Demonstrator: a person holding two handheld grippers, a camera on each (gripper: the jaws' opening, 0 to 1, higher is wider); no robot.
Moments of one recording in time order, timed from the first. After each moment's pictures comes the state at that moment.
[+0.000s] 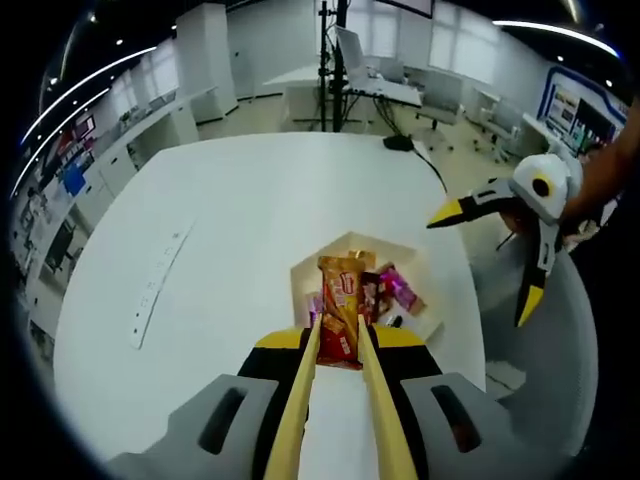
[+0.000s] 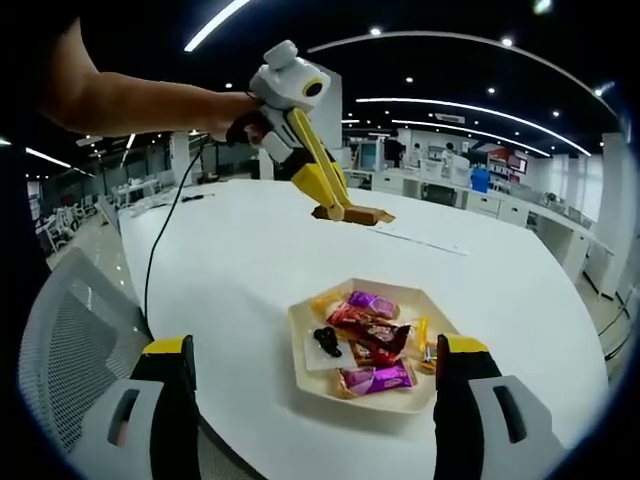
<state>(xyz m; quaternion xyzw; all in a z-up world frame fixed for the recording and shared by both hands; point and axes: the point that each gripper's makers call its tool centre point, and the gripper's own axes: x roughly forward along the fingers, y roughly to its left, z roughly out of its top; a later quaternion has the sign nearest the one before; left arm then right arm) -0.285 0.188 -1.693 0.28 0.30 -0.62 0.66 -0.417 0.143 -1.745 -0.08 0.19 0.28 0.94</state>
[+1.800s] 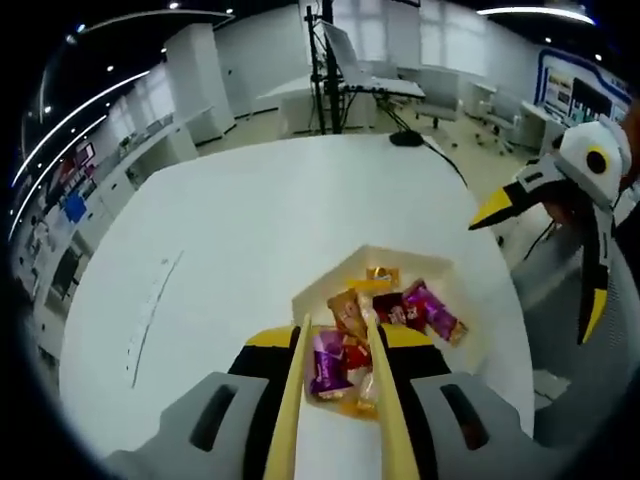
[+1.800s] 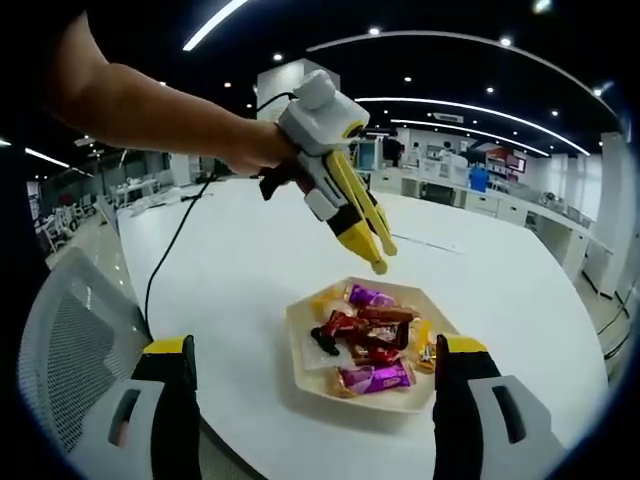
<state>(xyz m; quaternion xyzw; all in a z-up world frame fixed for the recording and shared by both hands) -0.269 0.142 -1.743 0.30 0.25 -0.63 0.67 -0.417 0.143 -1.746 -0.08 0.19 0.28 0.94</state>
